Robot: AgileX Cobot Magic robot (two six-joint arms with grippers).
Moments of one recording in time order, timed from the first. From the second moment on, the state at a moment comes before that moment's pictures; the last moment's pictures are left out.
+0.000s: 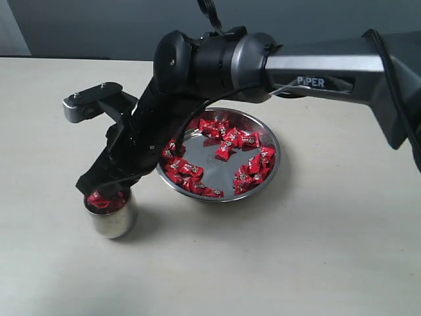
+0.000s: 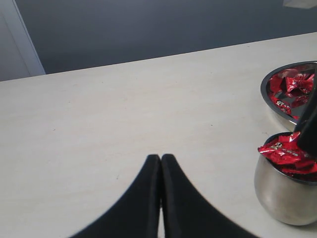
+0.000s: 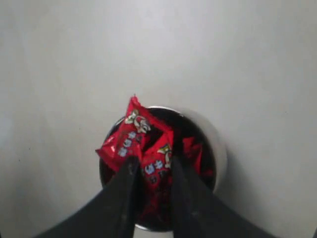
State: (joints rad) left arm -0.03 0.00 0.00 0.14 0.32 -0.06; right arm 0.83 2.13 -1.63 0.61 0.84 -0.56
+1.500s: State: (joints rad) left arm -0.03 0.00 0.00 0.14 0.32 -0.06; right arm 0.83 2.13 -1.64 0.60 0.89 -0.54
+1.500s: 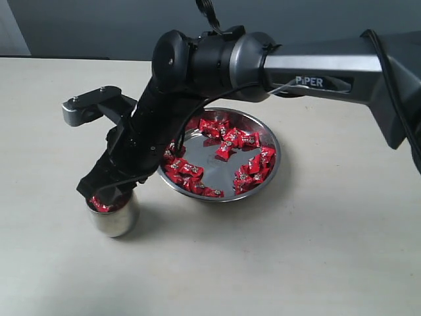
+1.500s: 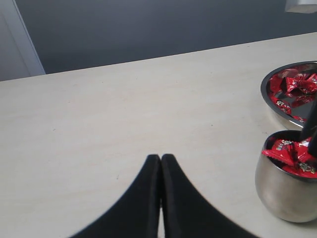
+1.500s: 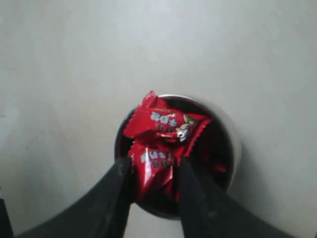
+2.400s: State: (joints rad) left arm -0.03 0.00 0.00 0.14 0.32 -0.06; right arm 0.83 2.09 -1.64 0.59 0.87 -0.58
